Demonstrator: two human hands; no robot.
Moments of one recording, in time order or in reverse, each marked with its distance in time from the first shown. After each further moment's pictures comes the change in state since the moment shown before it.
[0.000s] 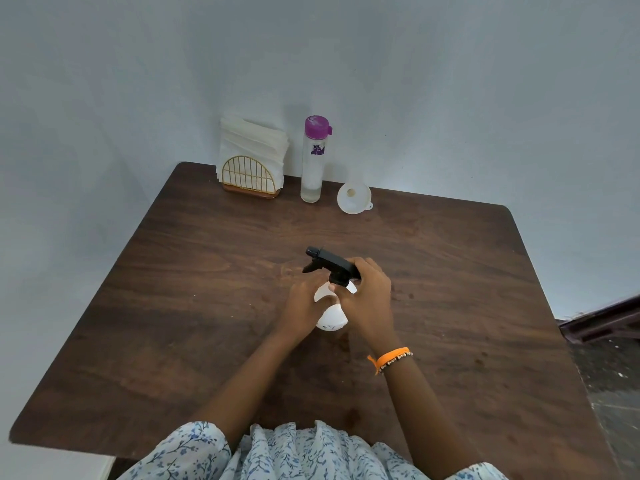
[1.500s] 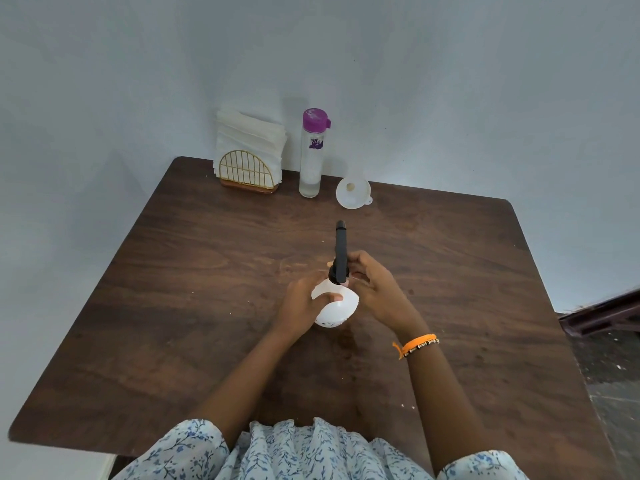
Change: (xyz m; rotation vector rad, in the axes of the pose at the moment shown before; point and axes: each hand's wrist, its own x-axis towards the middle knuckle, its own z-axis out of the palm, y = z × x) left_hand -0.005 0.009 -0.005 -0.110 0.009 -0.071; right_hand 0.016 0.021 -0.027 0.232 -0.460 0.053
